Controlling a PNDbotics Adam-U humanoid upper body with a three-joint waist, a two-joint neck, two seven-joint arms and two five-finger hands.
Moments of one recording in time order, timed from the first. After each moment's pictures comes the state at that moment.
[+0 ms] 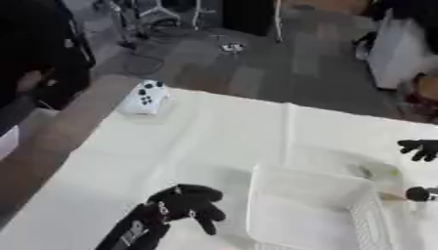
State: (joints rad) left arm -0.28 0.47 -0.18 -1.98 0.11 -0.56 -0.13; right arm -1.09 -0.56 0.05 -0.81 0.82 -0.50 0.25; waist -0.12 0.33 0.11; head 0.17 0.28
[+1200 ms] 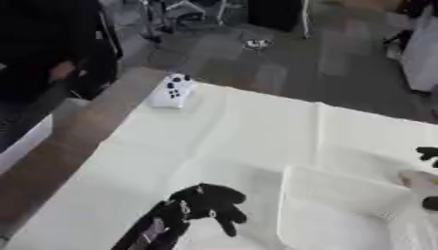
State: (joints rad) left arm -0.33 0.48 -0.19 -1.98 0.13 -0.55 -0.15; right arm -1.09 -0.56 0.05 -0.81 0.87 -0.47 0.23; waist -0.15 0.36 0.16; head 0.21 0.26
